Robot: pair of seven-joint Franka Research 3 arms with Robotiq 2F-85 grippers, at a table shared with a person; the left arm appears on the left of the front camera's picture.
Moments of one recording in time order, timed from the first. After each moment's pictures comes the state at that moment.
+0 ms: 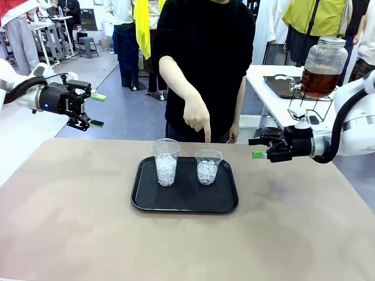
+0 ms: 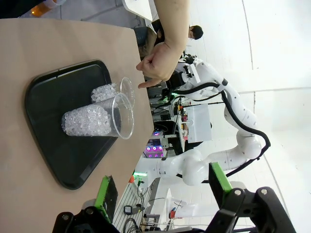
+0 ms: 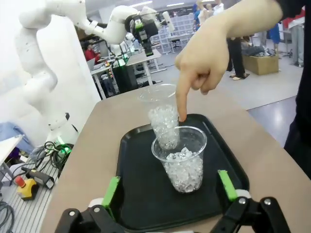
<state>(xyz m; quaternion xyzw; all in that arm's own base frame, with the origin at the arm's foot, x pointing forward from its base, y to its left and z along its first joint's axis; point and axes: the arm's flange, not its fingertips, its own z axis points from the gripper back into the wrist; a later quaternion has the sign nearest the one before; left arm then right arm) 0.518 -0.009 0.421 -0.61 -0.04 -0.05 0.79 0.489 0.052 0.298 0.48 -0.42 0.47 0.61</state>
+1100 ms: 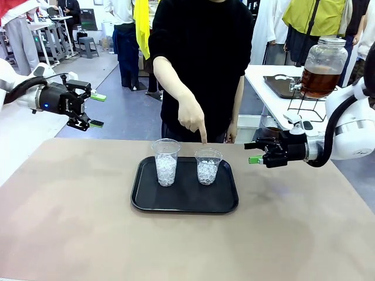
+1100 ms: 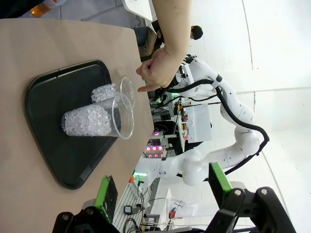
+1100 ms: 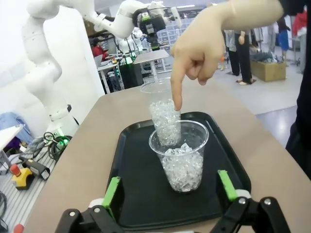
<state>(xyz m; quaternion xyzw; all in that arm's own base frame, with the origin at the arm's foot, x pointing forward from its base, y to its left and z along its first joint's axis) 0.518 -0.009 0.421 -0.61 -0.04 -0.05 0.79 0.498 0.058 0.275 0.48 -0.44 0.50 0.58</state>
